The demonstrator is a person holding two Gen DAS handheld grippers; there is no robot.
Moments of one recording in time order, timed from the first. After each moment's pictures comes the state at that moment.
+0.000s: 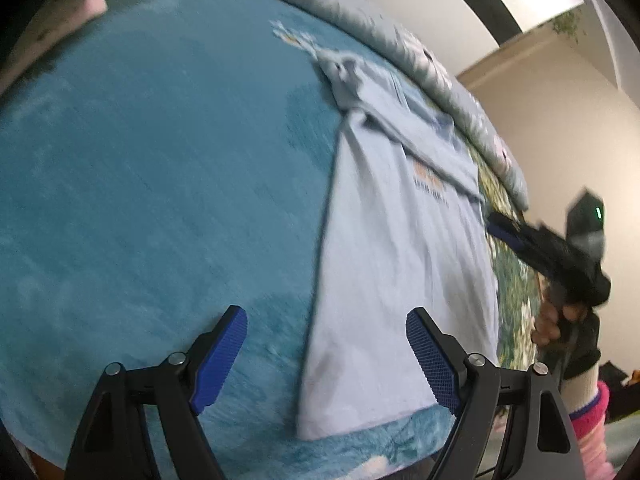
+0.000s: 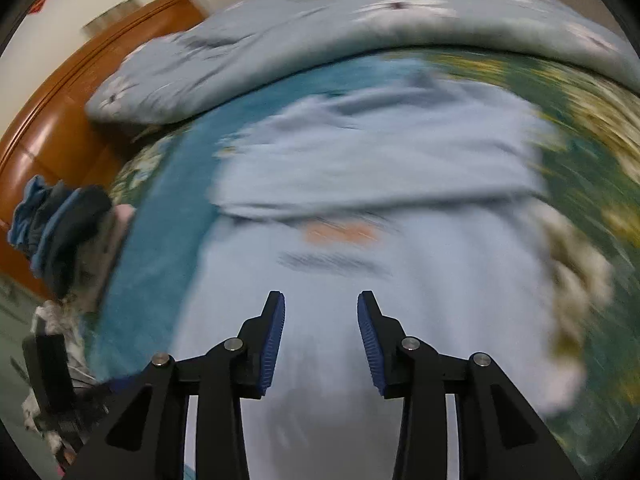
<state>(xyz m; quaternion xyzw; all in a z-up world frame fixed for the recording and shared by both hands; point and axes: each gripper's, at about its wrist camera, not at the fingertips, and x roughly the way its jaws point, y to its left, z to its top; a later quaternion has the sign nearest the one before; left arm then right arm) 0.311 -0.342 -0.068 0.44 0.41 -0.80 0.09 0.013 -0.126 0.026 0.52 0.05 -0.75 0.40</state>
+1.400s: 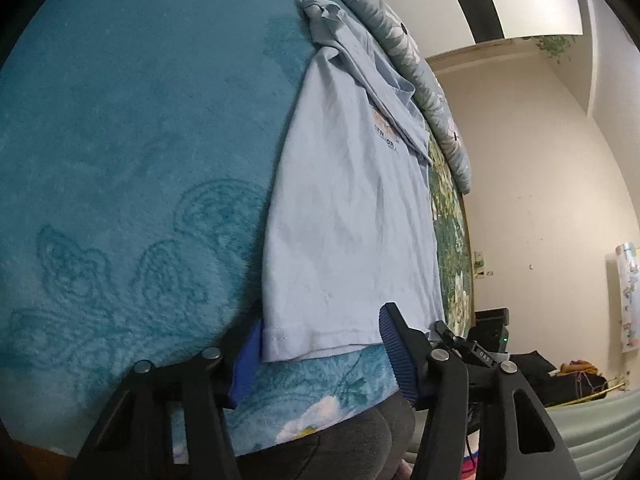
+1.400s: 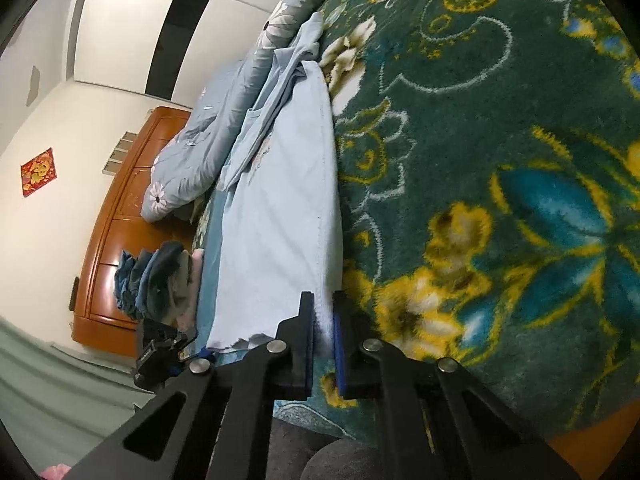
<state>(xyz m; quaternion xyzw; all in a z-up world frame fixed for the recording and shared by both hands) 0.334 -0.325 -0.091 0.42 0.51 -0.75 -0.01 0.079 0.095 -0.052 0.57 -0.25 -0.66 0.41</state>
